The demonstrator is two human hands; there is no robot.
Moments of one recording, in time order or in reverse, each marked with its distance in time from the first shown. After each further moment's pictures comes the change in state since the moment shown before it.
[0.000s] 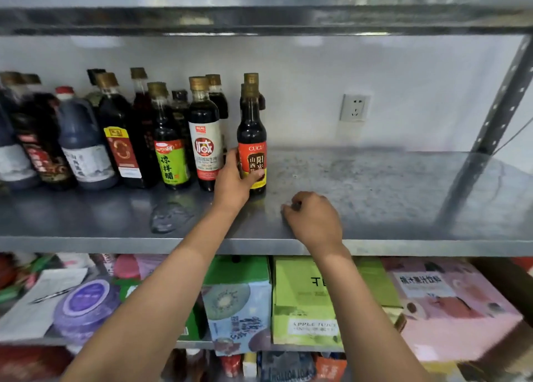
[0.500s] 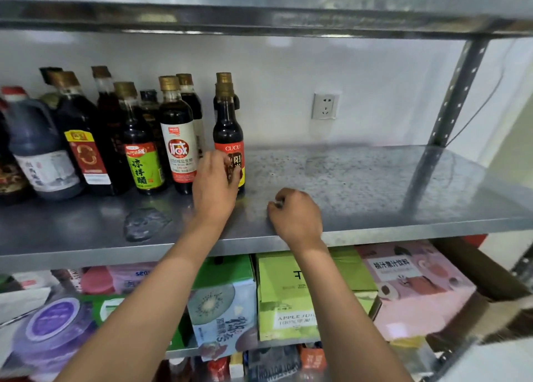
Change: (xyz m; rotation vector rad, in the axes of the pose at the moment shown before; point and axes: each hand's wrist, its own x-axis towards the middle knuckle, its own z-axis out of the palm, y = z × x) left_hand -0.019 0.011 -0.002 0.387 0.195 0.362; right_hand -0.008 -0.003 -0.002 -0.026 0.079 -0.005
